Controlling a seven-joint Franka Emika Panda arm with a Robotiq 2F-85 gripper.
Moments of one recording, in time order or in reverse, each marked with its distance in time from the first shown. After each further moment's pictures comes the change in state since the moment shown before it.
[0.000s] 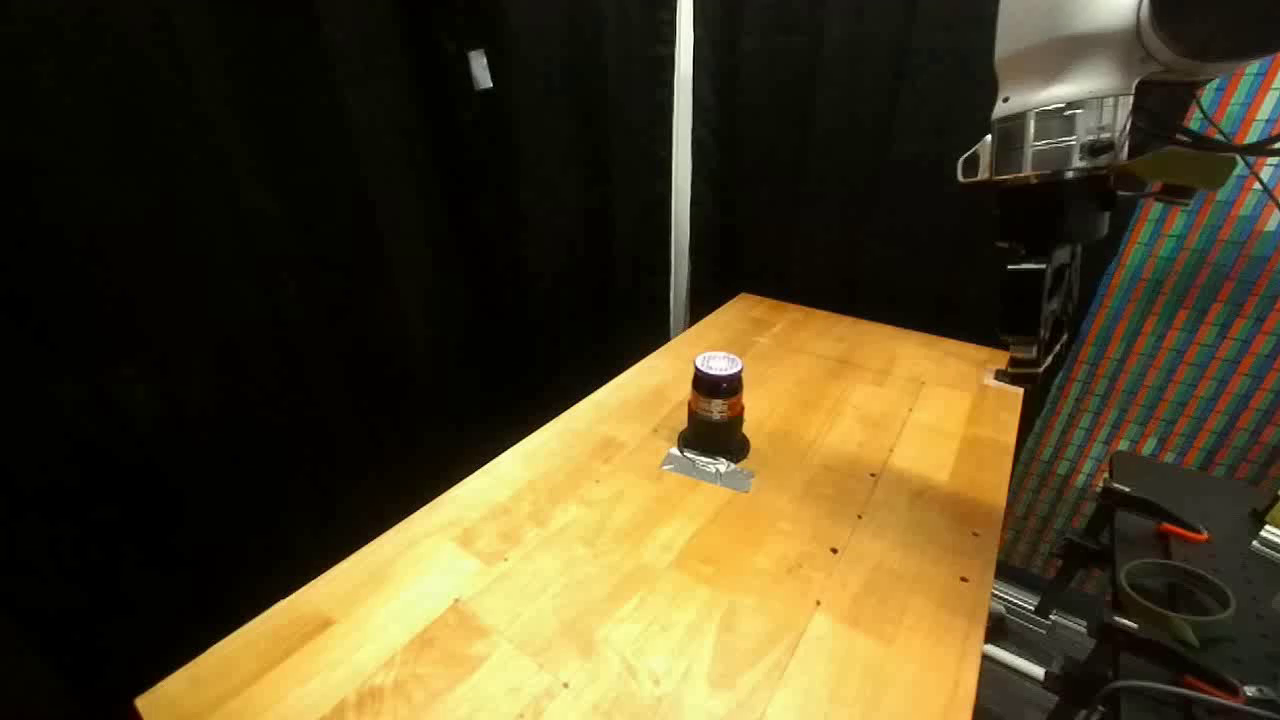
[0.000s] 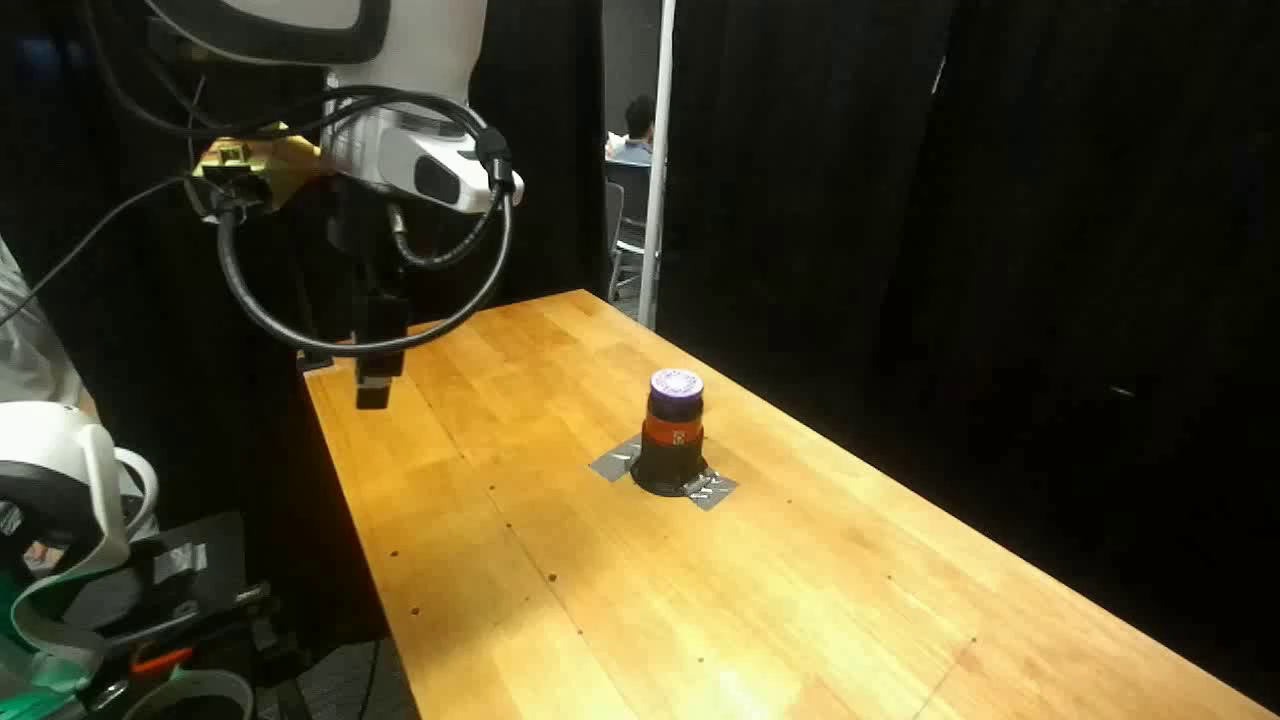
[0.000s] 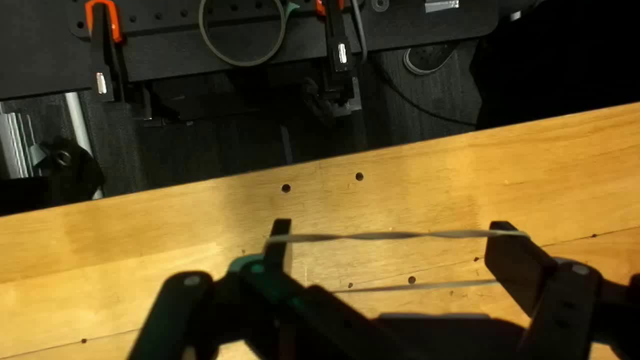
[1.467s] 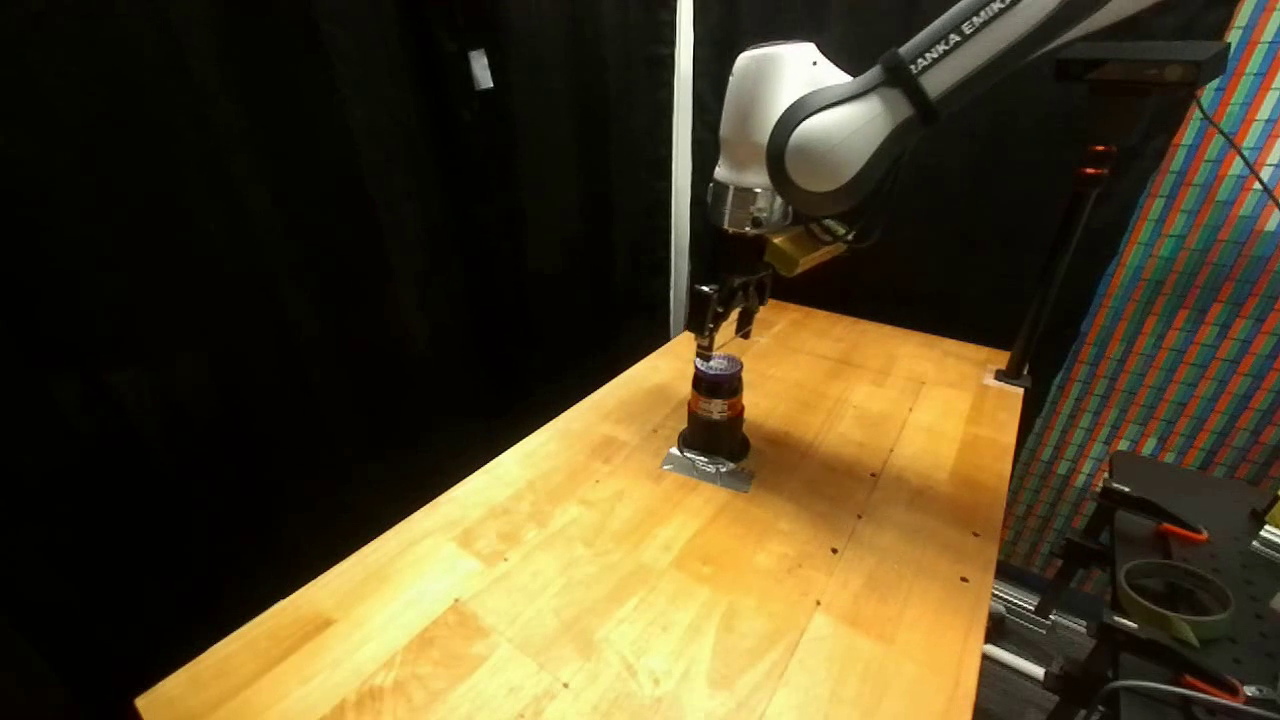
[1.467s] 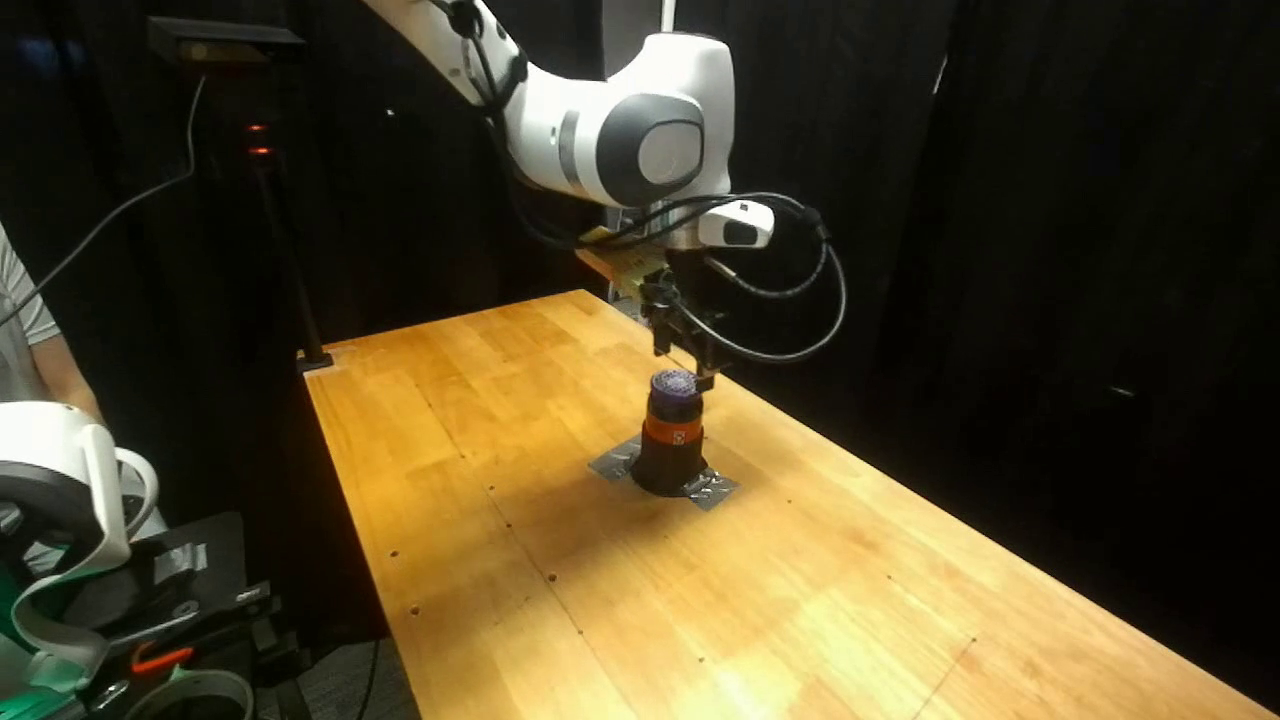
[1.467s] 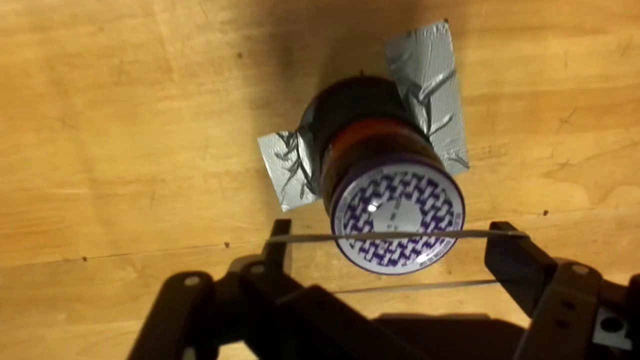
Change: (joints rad) arm -0.013 0.822 -0.038 0.764 -0.267 0.372 0.036
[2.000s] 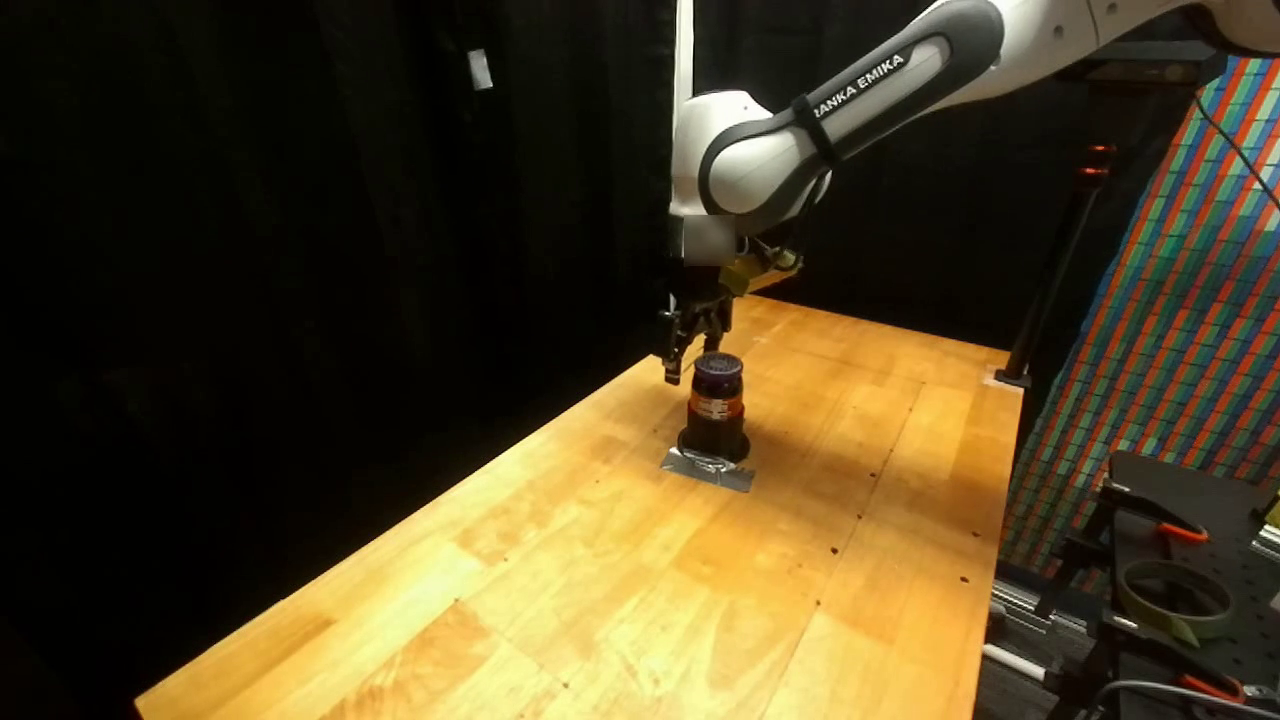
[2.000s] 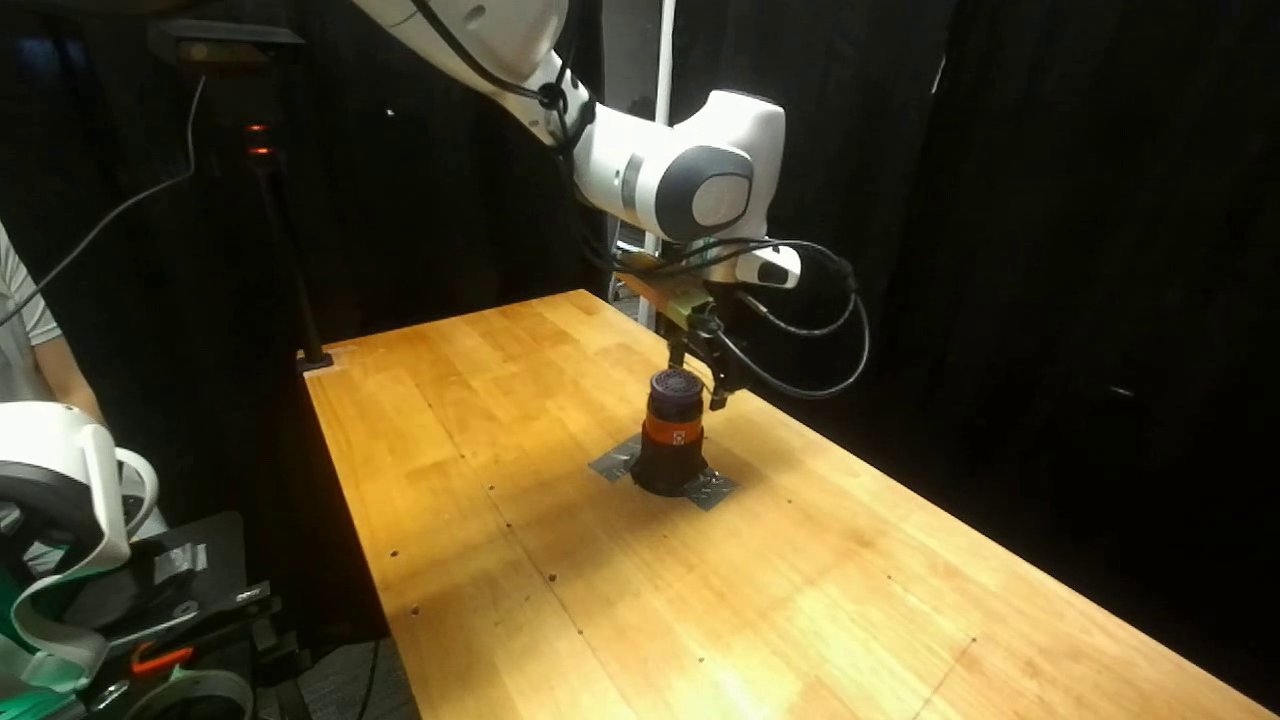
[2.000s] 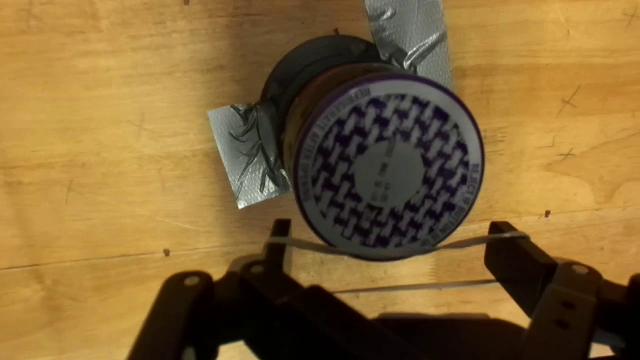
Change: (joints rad) arm -0.001 0.243 0.000 0.310 0.093 -0.164 -0.104
